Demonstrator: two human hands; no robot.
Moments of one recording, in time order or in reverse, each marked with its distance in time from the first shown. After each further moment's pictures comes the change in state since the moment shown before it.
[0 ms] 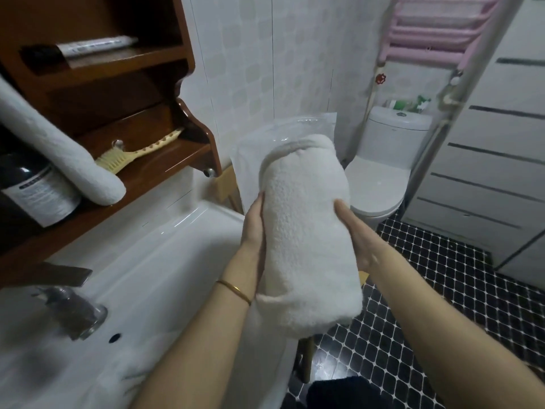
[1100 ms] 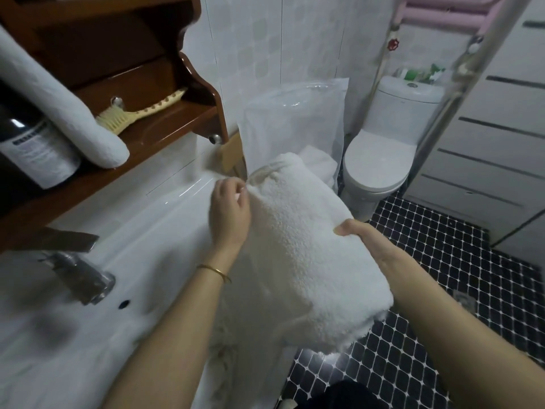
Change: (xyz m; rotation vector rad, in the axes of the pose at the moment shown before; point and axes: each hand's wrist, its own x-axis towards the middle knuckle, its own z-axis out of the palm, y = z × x) left_hand 0.001 -0.012 -0.094 1.275 0.446 0.765; right_hand -0.022 0.049 0.004 -0.134 0.110 0.149
